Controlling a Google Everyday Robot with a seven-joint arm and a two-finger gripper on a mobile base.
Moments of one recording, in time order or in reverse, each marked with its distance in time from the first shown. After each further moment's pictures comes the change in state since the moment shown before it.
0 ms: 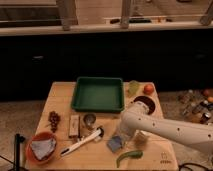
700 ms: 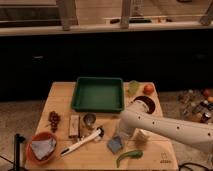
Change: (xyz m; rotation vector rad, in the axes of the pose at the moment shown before) arm -0.005 -0.006 -0.009 0.013 -0.027 -0.032
